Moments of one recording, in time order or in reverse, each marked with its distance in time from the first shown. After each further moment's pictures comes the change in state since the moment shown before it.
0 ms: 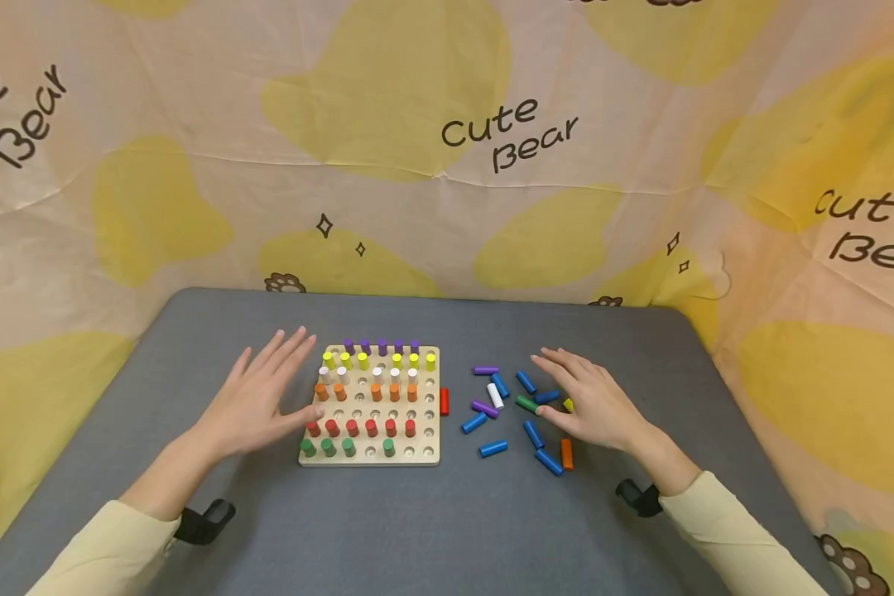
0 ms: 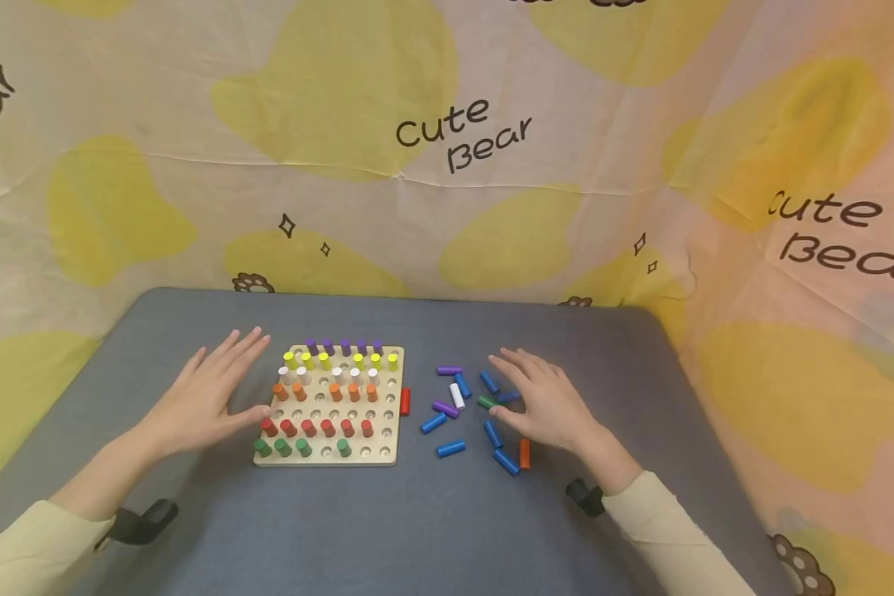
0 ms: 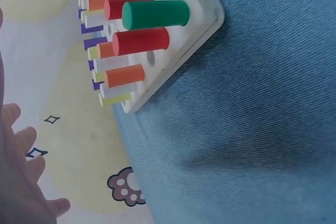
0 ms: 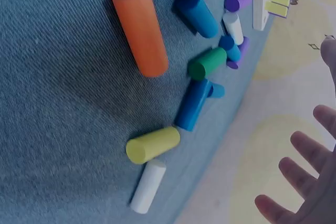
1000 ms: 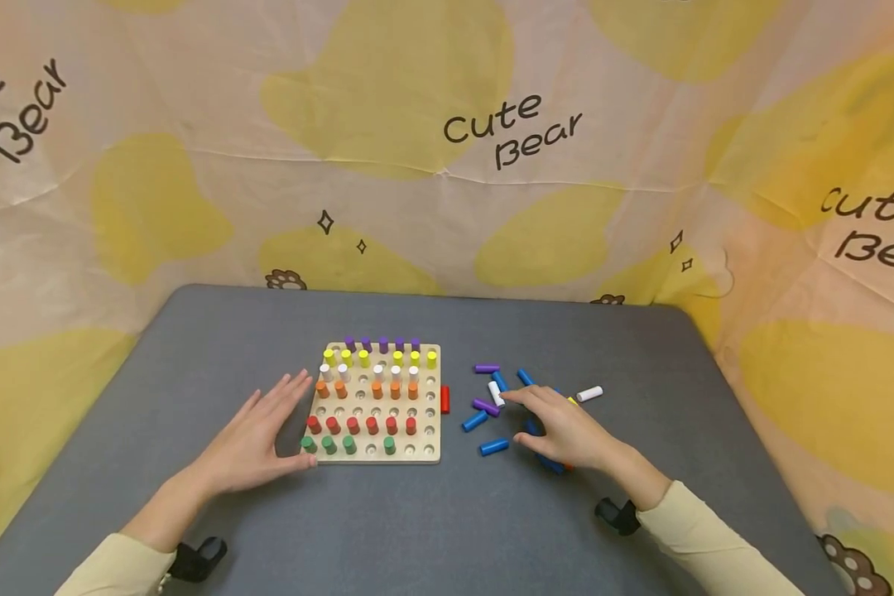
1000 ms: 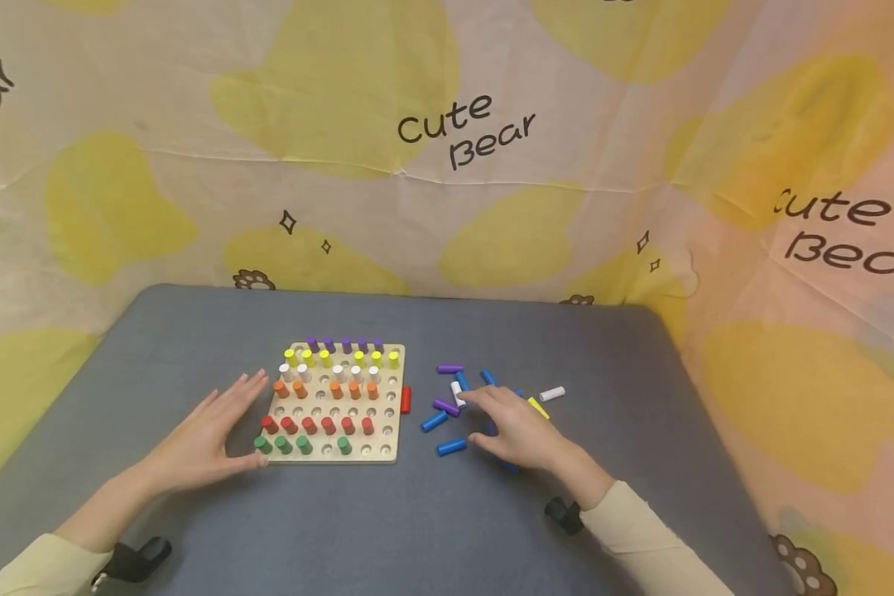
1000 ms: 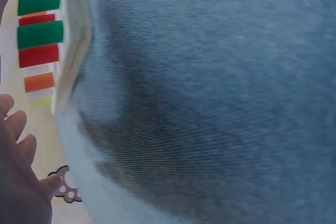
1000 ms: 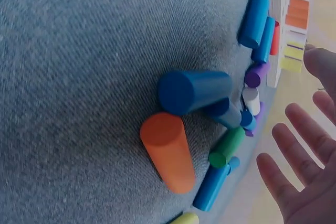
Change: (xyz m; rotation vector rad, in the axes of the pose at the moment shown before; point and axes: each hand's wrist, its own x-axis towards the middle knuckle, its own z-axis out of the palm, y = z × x) left_hand -0.038 -0.013 0.044 -0.140 -0.072 -0.019; right_hand 0.002 -0.028 0.032 0.229 -0.102 -0.078
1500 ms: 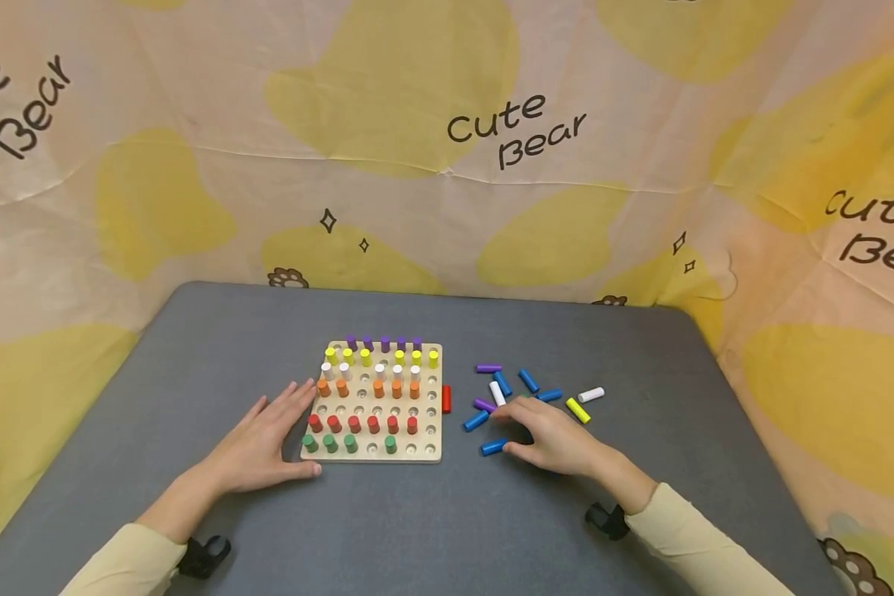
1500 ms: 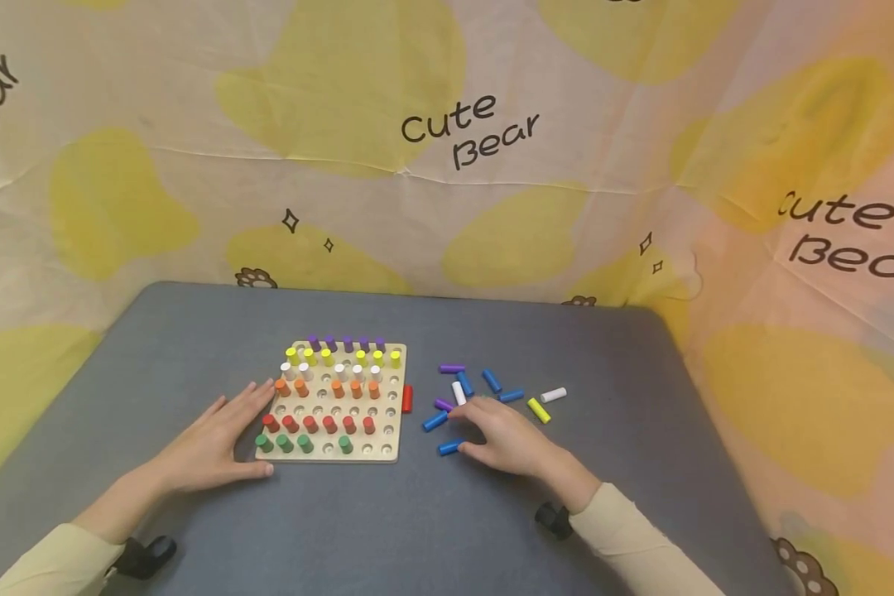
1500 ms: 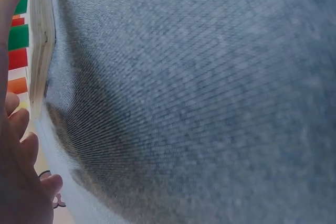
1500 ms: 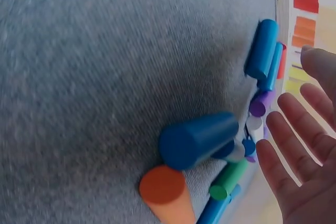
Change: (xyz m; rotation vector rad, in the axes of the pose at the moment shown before) left_hand -0.001 -0.007 0.013 0.012 -0.092 -0.019; right_hand 0.008 -0.010 0.014 0.051 -0.094 -0.001
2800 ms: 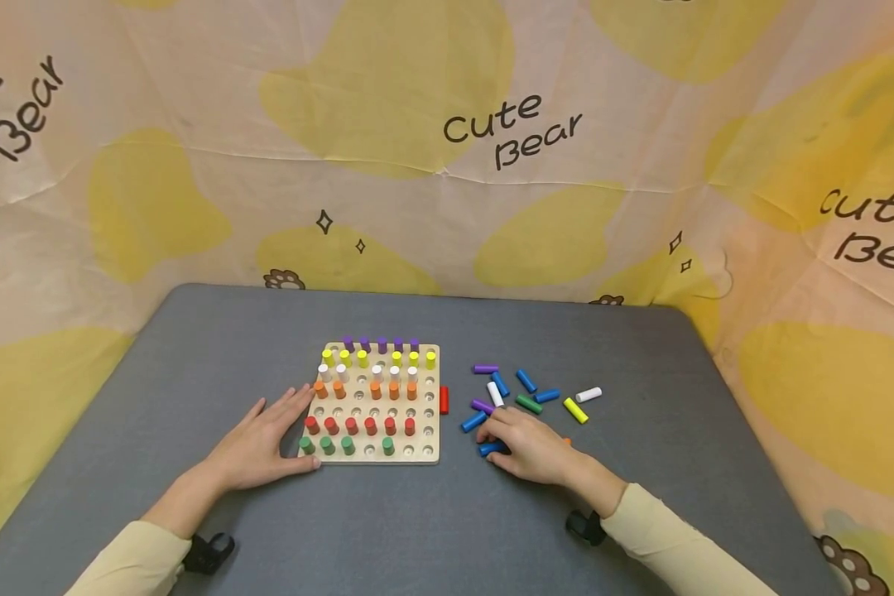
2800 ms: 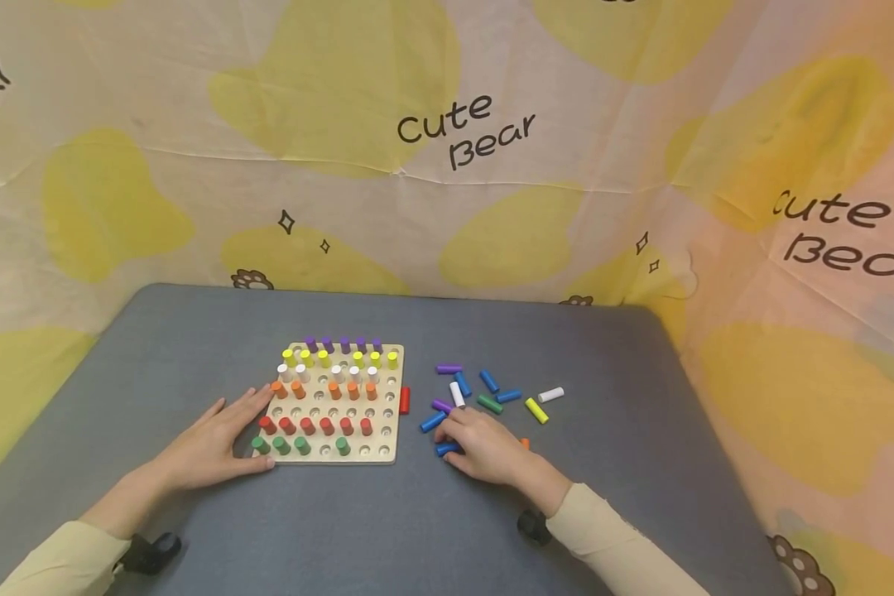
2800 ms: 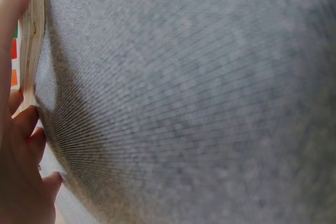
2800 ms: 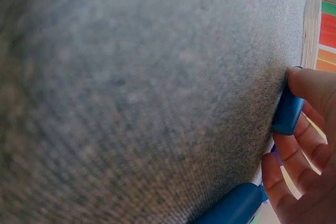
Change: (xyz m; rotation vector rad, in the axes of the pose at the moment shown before) left_hand 0.006 -0.006 0.008 -0.023 -0.044 -0.064; right_hand 0.011 -0.010 0.023 -0.078 -0.033 -0.056
